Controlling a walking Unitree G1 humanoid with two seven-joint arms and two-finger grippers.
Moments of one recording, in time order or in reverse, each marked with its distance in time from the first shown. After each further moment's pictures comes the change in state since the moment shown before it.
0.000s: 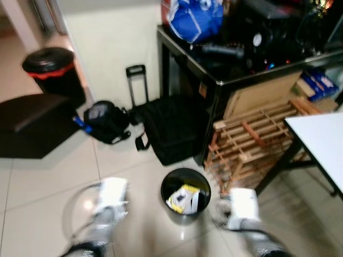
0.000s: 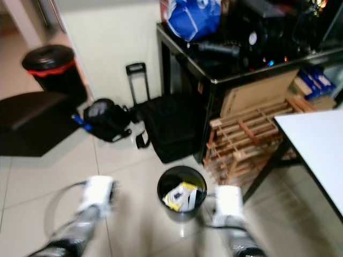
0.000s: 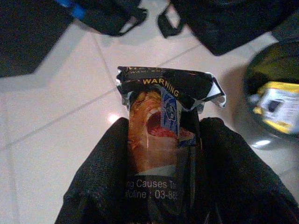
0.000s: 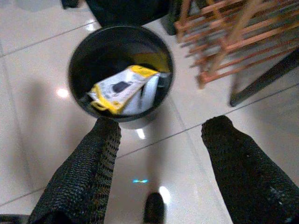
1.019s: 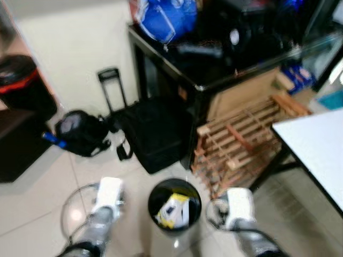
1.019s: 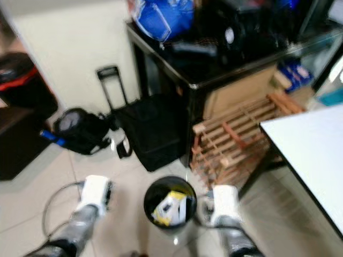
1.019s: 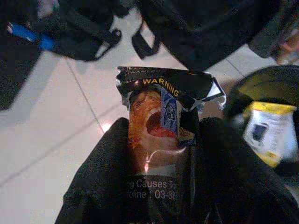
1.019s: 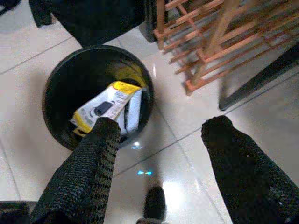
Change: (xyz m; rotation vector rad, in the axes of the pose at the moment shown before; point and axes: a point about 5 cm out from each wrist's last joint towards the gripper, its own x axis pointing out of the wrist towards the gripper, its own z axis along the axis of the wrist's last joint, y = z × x) left arm 0.001 -0.001 0.004 0.000 -0.010 -0.002; right arm 0.001 0.000 0.002 0.006 -0.006 0.013
